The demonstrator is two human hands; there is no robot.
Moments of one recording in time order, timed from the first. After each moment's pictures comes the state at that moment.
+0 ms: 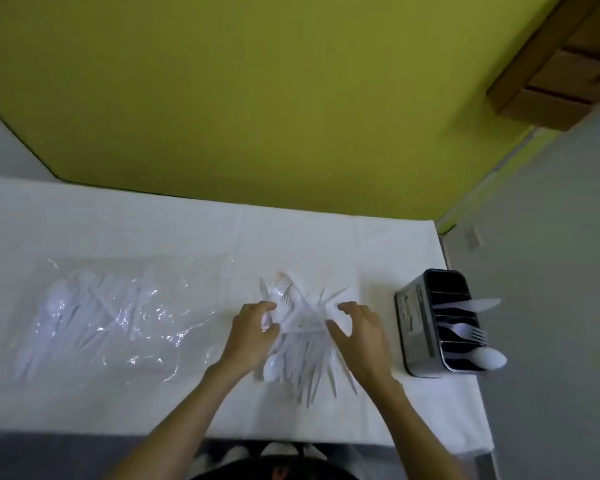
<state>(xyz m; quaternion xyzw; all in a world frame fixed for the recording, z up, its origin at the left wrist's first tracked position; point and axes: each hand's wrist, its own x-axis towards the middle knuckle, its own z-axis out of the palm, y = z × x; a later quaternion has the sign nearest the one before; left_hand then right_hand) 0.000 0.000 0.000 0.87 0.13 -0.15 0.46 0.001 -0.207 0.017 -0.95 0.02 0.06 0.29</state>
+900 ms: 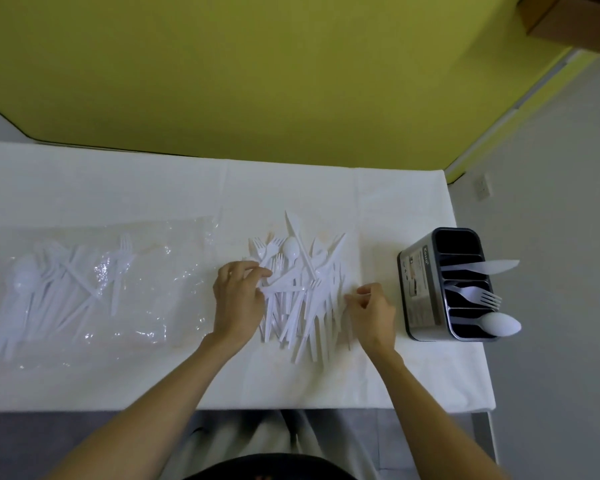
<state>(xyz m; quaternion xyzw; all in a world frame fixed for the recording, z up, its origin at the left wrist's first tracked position) 0.012 -0.003 -0.039 0.96 0.06 -0.01 0.28 0.007 -0.232 -0.038 -0.88 0.25 0.13 0.39</state>
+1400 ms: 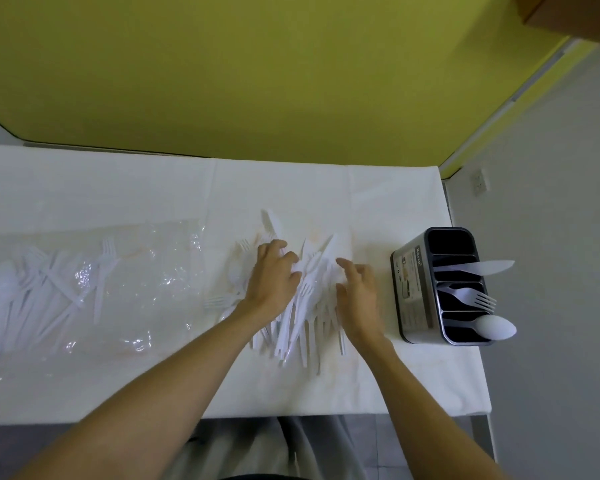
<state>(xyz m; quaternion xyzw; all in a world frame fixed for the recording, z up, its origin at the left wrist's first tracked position) 0.066 -0.060 -0.044 0.95 -0.01 -0.12 0.30 0.034 -0.227 -0.040 -0.95 0.09 0.09 0.30</state>
